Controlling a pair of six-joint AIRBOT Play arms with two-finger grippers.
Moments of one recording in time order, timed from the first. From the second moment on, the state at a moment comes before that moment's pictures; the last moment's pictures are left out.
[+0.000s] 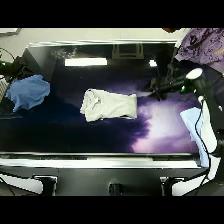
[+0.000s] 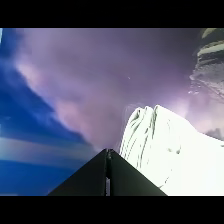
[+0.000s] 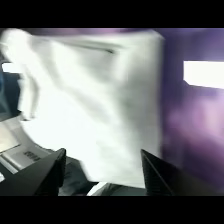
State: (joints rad) left arm 0.31 -1.72 2.01 1.03 -1.44 -1.65; right arm -0.12 -1.77 1.49 -0.67 1.29 1.42
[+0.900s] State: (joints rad) left arm 0.30 -1.72 2.01 1.03 -1.44 -1.65; right arm -0.02 -1.90 1.32 -0.50 1.14 1.24
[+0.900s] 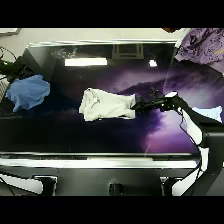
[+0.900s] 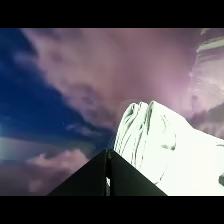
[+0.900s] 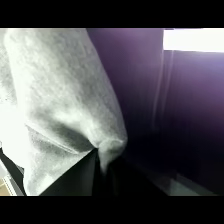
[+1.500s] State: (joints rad) left arm 0.30 -1.72 2.01 1.03 -1.44 -1.65; right arm -0.22 -1.69 1.59 -0.67 1.14 1.51
